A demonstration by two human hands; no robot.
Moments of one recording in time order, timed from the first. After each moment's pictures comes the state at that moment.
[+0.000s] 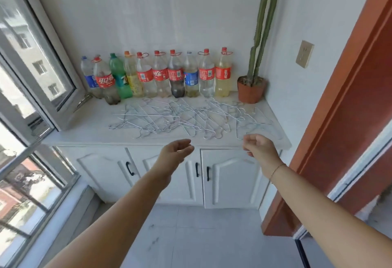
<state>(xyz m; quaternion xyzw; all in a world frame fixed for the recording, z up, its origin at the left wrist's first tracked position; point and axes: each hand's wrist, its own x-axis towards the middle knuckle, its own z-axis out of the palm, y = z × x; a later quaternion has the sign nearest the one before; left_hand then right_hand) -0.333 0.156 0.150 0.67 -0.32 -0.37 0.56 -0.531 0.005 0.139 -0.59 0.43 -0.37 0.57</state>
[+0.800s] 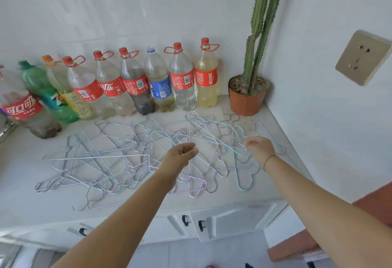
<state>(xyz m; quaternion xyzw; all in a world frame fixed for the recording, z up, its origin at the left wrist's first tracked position) -0.191 -0.194 0.084 0.67 -0.30 -0.46 0.50 -0.398 -0.350 0.041 -0.60 0.58 -0.29 0.47</state>
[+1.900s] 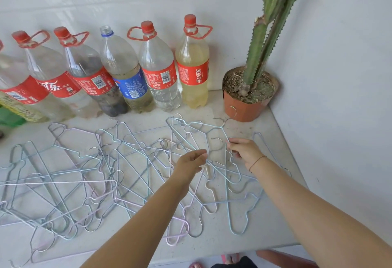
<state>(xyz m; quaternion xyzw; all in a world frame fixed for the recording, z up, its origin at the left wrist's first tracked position) -0.196 -0.359 0.003 0.65 -0.21 -0.55 0.47 -0.344 -0.489 -0.020 -0.47 0.57 -0.21 0.64</state>
